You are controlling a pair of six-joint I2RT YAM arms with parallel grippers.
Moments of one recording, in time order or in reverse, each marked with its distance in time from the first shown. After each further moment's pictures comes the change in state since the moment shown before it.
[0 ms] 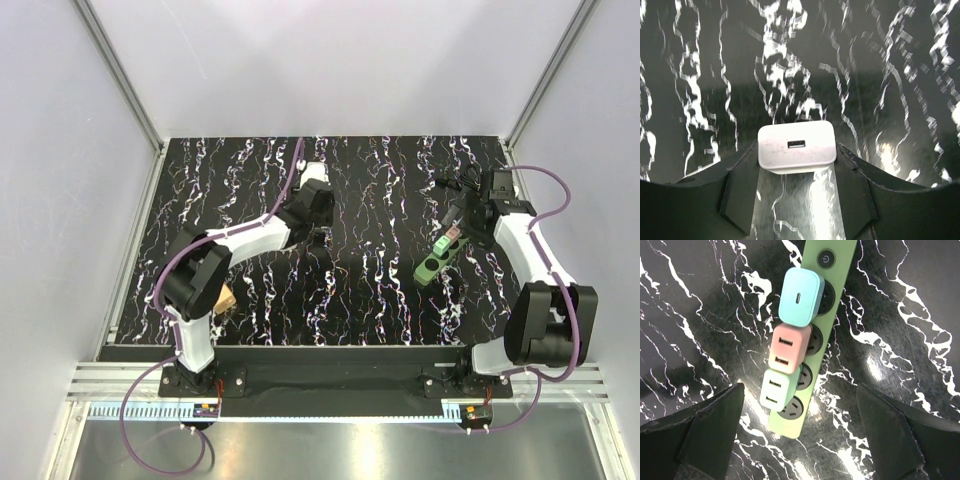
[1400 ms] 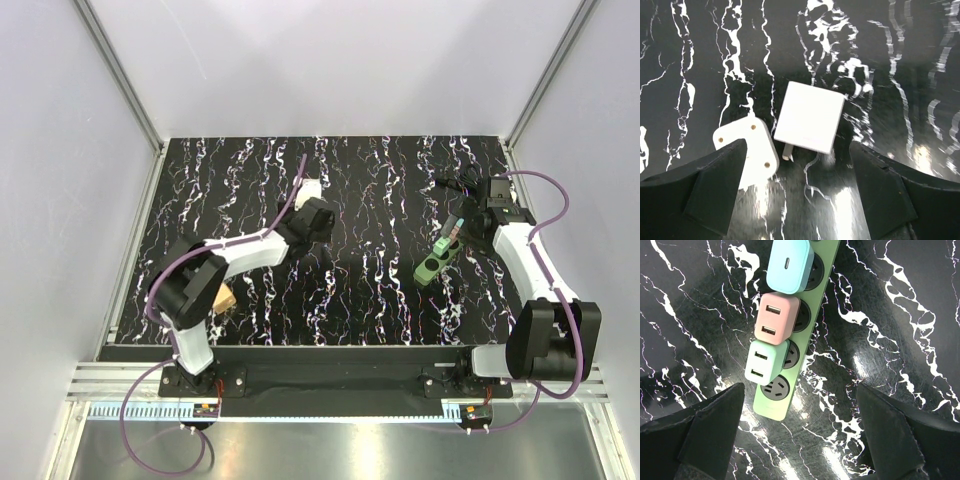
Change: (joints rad) left arm -0.061 -0.060 -0.142 -0.027 -0.181 -0.020; right arm 0.032 -0.090 -0.052 -0.056 0.042 -0.034
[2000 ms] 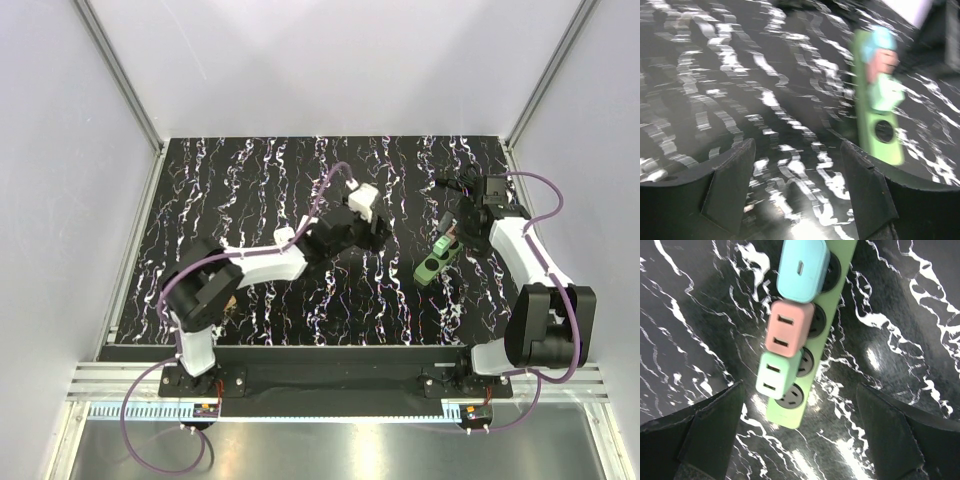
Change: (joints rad) left arm -0.157 0.022 -0.008 0.528 0.513 0.193; right arm -0.001 0.072 0.005 0.045 -0.045 0.056
